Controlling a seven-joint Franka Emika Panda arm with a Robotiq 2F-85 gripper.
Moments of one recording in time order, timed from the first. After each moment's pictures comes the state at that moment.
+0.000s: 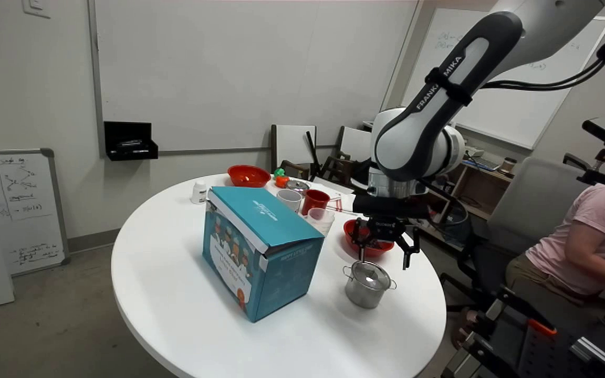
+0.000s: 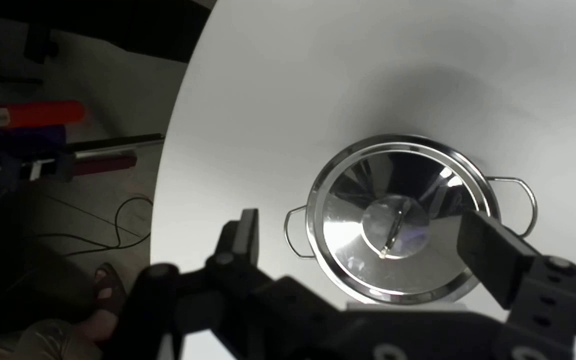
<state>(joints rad) 0.03 0.56 -0.12 -2.30 0.07 2.52 1.04</state>
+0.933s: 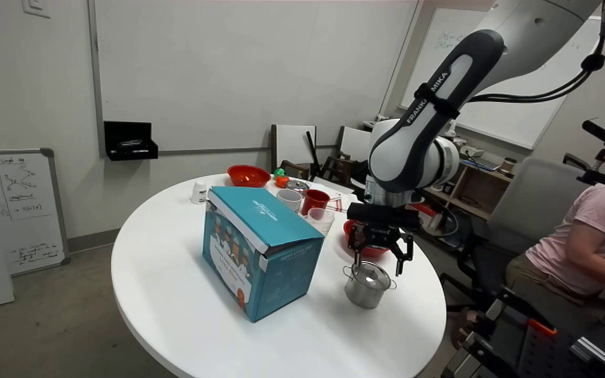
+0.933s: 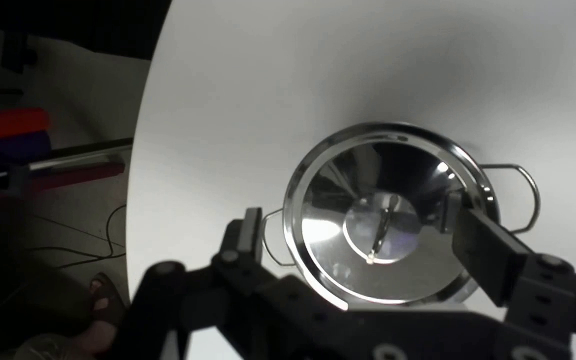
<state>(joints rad) 0.04 0.62 -0.13 -2.27 0.11 2.59 1.06</state>
